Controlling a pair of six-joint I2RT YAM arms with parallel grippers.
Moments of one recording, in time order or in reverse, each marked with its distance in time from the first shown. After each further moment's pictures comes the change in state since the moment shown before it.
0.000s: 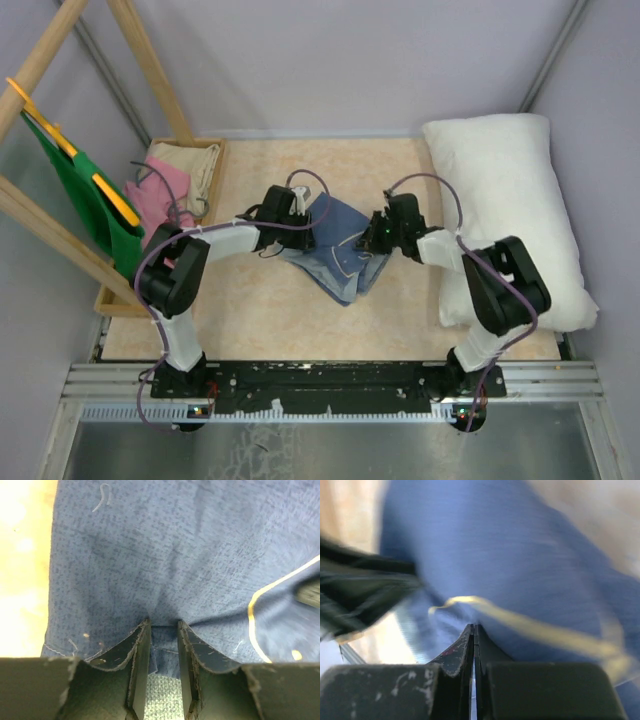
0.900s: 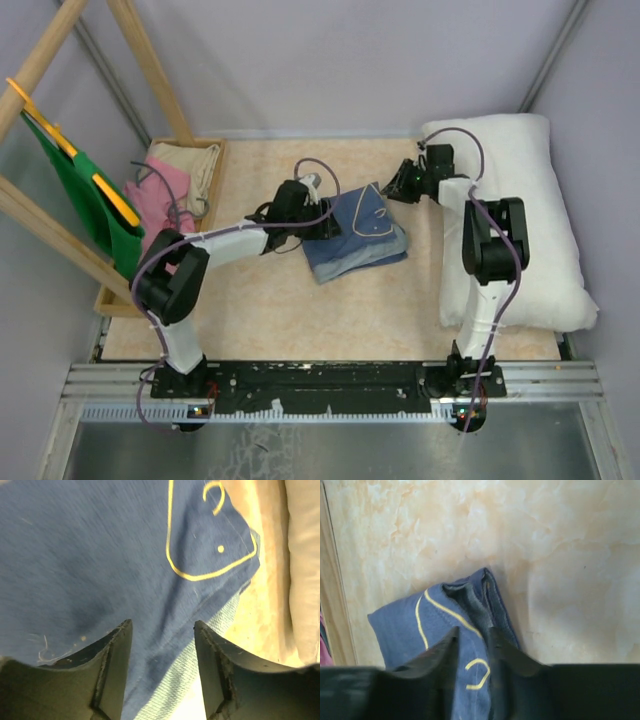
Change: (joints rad) left arm -0.117 -0.029 0.010 0.166 -0.014 -0.259; right arm -0.327 0.460 0.540 -0.148 -0.155 -0.146
